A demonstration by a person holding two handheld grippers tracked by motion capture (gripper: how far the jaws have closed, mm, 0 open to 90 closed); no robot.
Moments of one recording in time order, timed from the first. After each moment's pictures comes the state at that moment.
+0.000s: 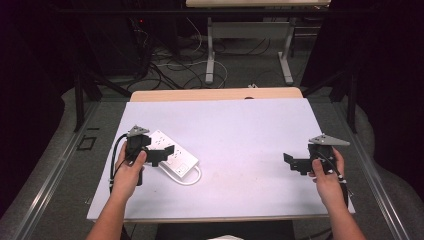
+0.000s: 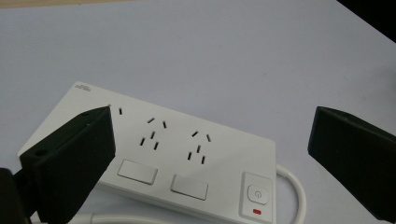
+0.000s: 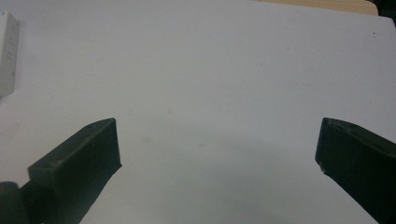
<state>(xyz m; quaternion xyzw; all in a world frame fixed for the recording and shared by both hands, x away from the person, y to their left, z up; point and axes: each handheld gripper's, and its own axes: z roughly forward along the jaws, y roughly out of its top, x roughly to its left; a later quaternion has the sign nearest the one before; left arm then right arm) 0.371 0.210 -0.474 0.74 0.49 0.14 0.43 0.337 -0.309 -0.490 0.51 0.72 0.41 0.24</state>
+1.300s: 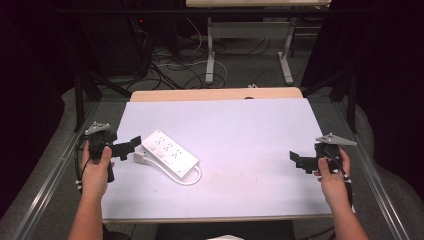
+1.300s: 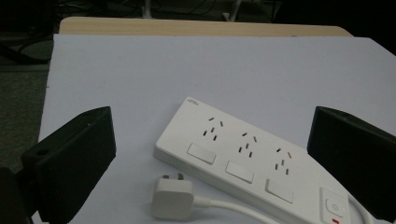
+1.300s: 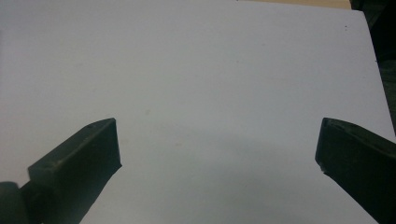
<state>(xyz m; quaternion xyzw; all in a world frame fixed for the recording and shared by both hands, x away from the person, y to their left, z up) 0.370 0.296 -0.464 0.68 0.55 0.20 0.44 0.339 -0.326 -0.493 0.54 0.70 0.41 0.24</state>
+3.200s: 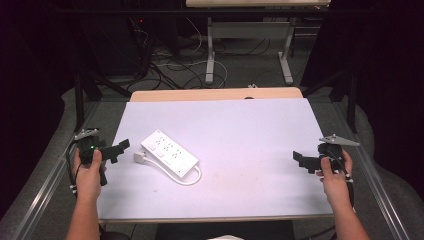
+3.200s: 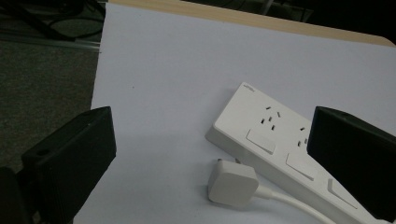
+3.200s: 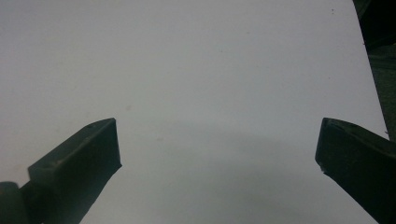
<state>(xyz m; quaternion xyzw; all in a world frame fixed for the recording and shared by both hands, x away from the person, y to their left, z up) 0.375 0.333 -0.494 0.64 0.60 0.19 0.43 0.344 -0.338 -0.504 0.56 0.68 0.40 0.24</state>
